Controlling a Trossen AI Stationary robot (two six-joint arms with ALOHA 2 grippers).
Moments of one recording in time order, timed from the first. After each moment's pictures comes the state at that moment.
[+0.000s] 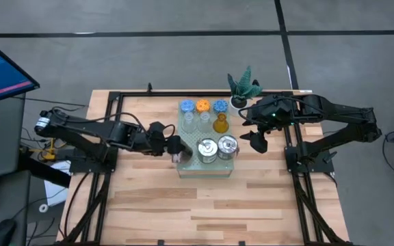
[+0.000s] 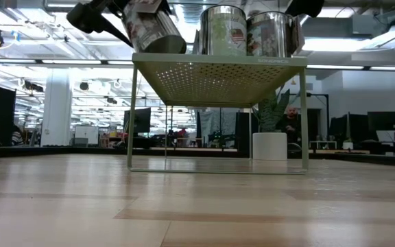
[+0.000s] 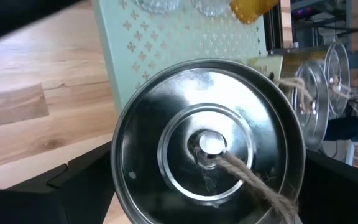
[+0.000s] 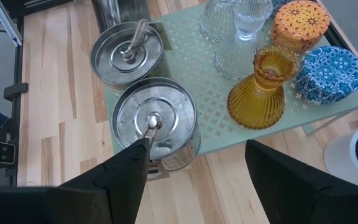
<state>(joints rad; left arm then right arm) -0.22 1.25 1.17 -0.71 -0.33 -1.50 -0.03 1.18 1.41 -1.06 0.05 0.24</state>
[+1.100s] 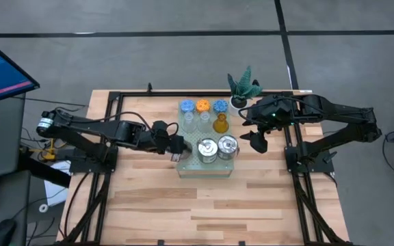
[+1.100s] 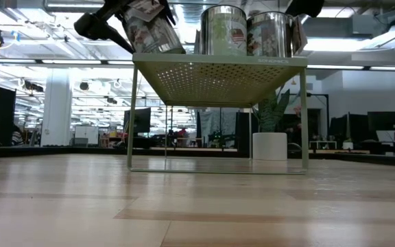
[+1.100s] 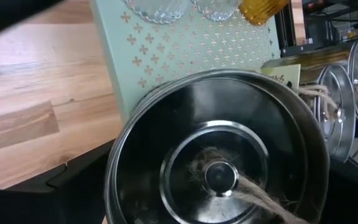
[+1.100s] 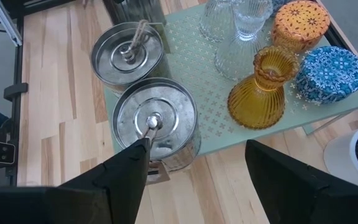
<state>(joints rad) -0.19 1.29 1.17 -0.70 -0.32 -1.42 -0.03 1.18 1.41 -1.06 0.05 0.24</state>
